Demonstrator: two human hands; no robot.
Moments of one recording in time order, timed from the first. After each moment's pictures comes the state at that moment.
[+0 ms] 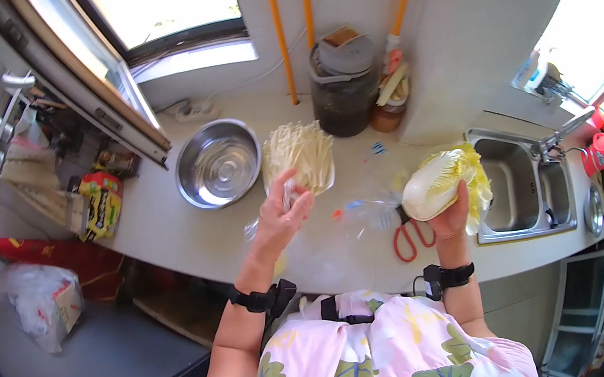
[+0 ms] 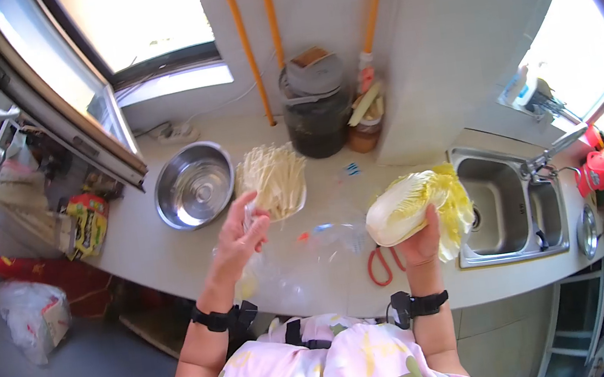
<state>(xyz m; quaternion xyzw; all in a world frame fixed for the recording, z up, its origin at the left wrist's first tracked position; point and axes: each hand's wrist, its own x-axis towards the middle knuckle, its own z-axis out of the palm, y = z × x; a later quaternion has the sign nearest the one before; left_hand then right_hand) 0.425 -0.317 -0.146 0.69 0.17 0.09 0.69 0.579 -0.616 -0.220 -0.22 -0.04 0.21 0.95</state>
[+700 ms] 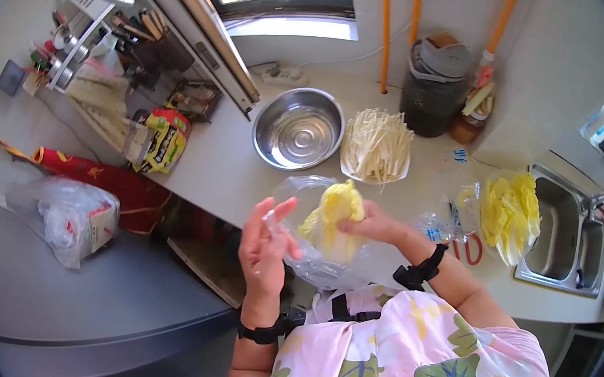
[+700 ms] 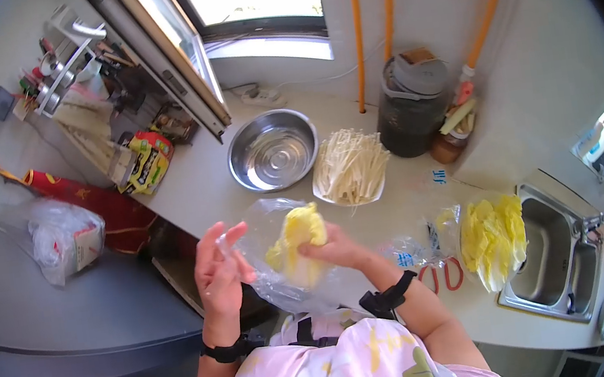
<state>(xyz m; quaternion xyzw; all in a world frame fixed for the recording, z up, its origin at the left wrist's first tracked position) 0.269 -0.314 -0.111 0.57 0.15 0.39 0.71 0.472 -0.409 -0.227 -0.49 -0.42 0.52 0.56</state>
